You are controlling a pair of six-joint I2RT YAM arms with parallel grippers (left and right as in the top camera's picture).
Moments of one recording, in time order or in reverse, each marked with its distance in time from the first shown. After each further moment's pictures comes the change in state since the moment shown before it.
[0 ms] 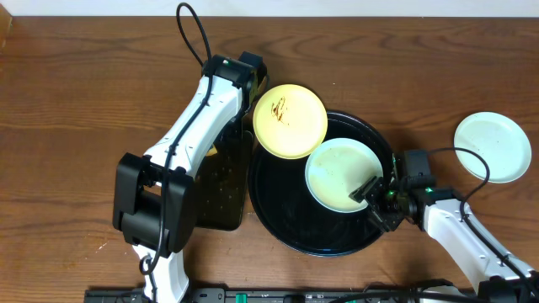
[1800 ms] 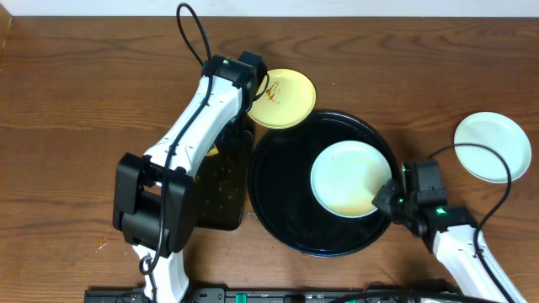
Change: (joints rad) left arm 0.000 0.000 0.000 0.009 0.015 0.000; right arm 0.000 -0.230 -0.035 -0.028 0.311 -0.218
